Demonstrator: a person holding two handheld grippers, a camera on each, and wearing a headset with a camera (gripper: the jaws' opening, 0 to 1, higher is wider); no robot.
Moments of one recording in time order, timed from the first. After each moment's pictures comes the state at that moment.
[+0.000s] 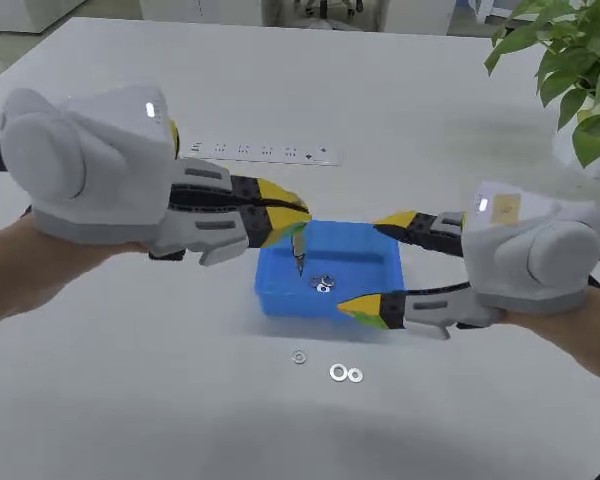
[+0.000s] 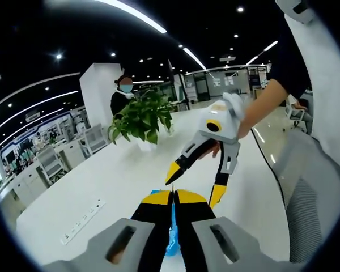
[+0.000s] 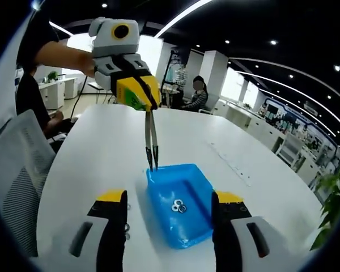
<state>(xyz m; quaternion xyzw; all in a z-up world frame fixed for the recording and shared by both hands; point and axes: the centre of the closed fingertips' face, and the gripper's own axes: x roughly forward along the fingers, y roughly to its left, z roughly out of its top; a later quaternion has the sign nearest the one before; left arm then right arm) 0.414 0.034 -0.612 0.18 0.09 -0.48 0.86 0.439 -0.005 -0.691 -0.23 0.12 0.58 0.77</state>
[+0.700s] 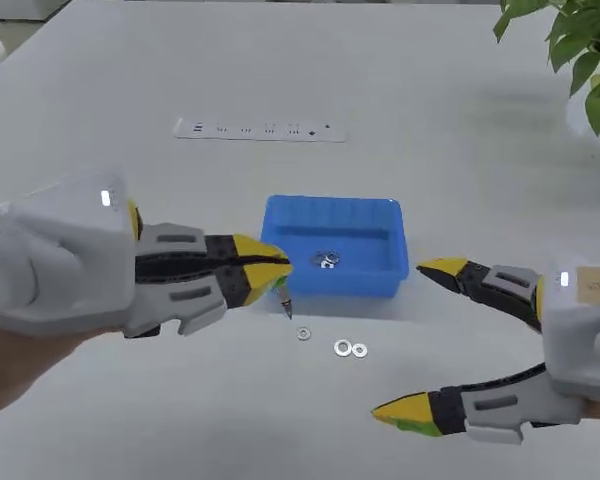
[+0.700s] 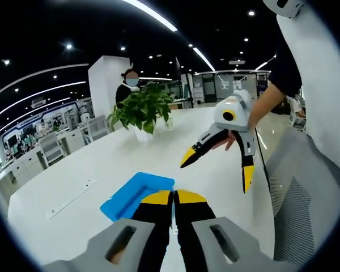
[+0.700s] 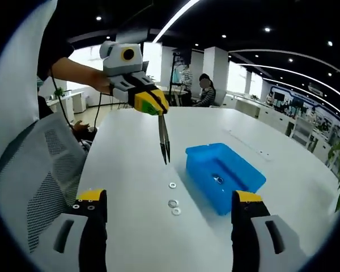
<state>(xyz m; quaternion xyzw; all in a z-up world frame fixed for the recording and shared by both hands) 0.375 0.033 -0.654 0.15 0.11 -0.46 0.87 0.365 -0.047 -0.722 -0.17 0.15 0.62 0.75</state>
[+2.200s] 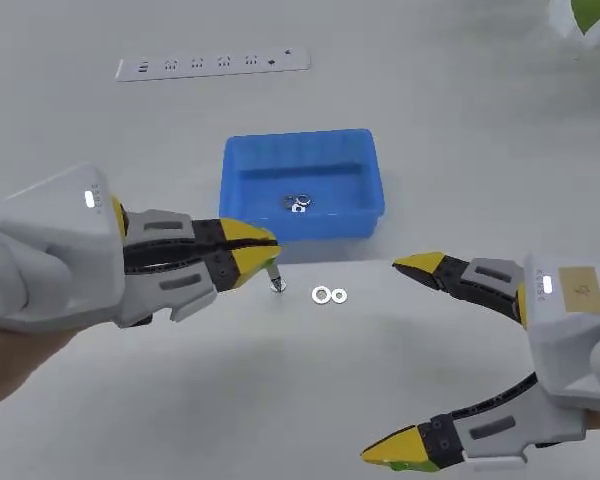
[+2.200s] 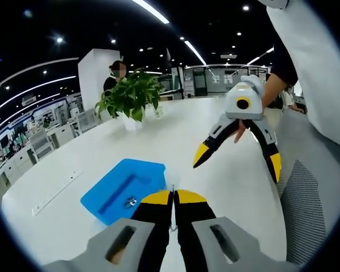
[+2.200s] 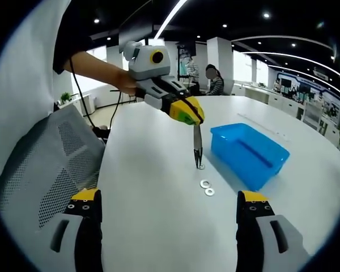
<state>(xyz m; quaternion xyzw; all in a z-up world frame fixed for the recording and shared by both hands) 0.383 0.019 -0.700 0.16 0.13 -0.49 0.85 0.323 -0.045 -0.752 -0.15 0.20 0.64 0.73</state>
